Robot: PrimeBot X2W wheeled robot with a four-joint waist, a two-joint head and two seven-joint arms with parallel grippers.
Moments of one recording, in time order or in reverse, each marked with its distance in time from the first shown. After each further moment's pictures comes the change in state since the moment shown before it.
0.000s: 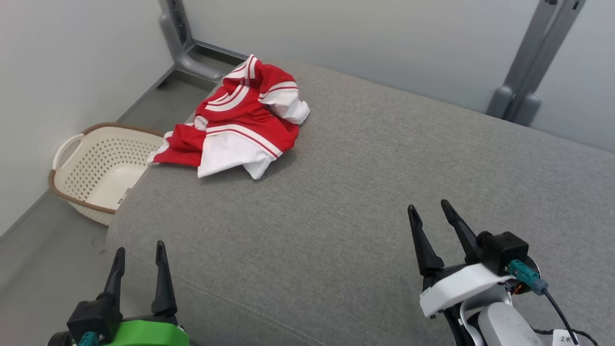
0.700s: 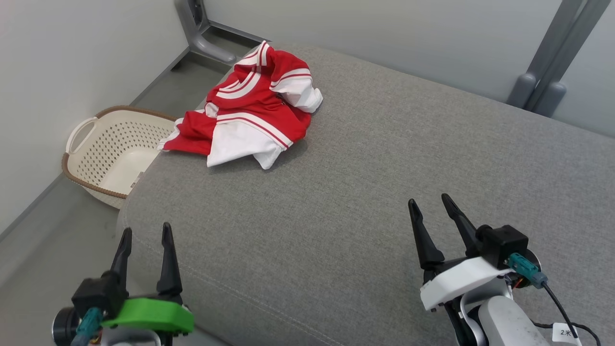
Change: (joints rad) left arm -0.049 0.001 -0.007 0.024 -0.014 -0.016 0.000; right arm -0.035 0.000 0.003 0.023 -0.007 0.000 0.000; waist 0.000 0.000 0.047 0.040
